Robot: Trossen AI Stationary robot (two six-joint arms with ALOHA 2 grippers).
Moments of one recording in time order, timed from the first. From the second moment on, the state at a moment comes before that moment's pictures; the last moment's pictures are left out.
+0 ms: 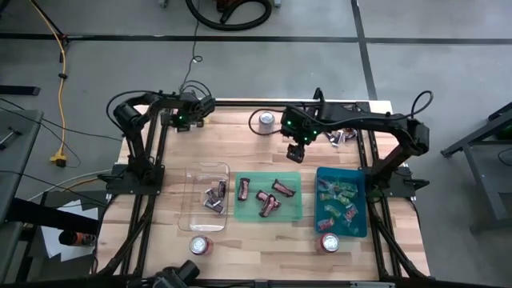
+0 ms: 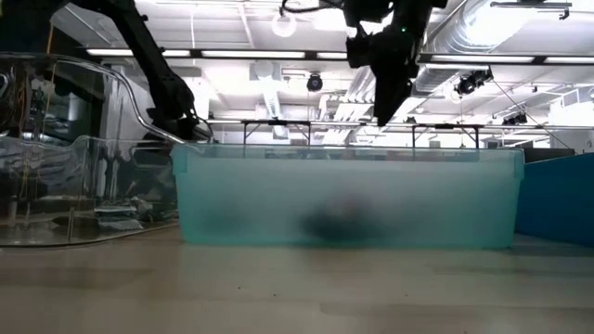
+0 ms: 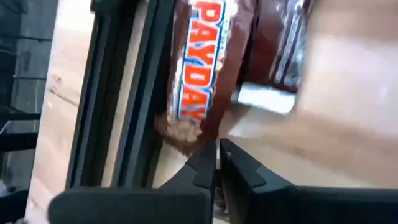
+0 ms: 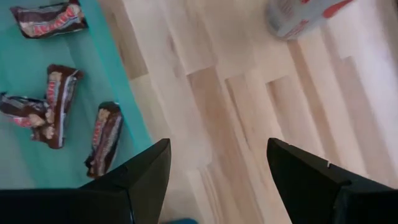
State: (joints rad) left arm 0.88 1.88 1.00 -0.91 -0.62 -0.94; right arm -0.27 1.59 1.39 -1.03 -0.01 0.07
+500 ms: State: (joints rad) left arm 0.90 1.56 0.95 -0.85 -0.63 -0.79; right arm -0.28 1.57 1.39 -0.86 0.03 0.01
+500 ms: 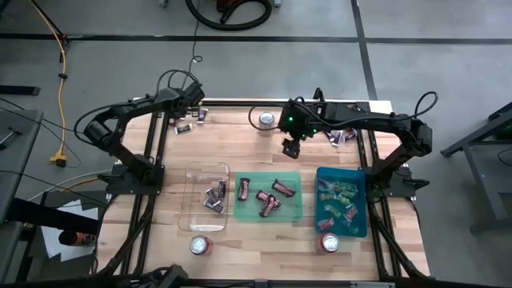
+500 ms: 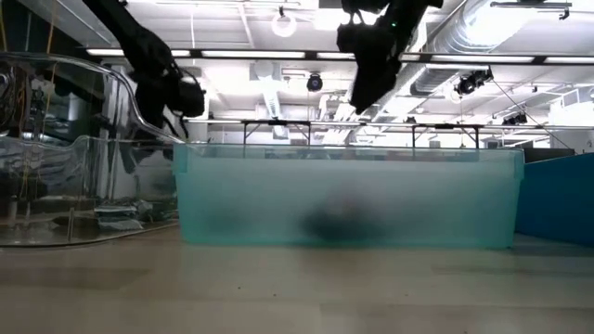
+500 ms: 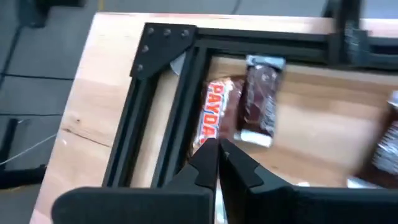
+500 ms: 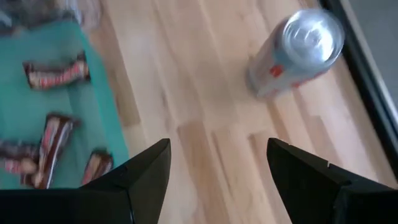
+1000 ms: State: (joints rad) left arm 0.83 1.93 0.99 -0.91 -0.83 -1.42; right arm -0.30 1.57 1.39 -0.89 -0.01 0.17
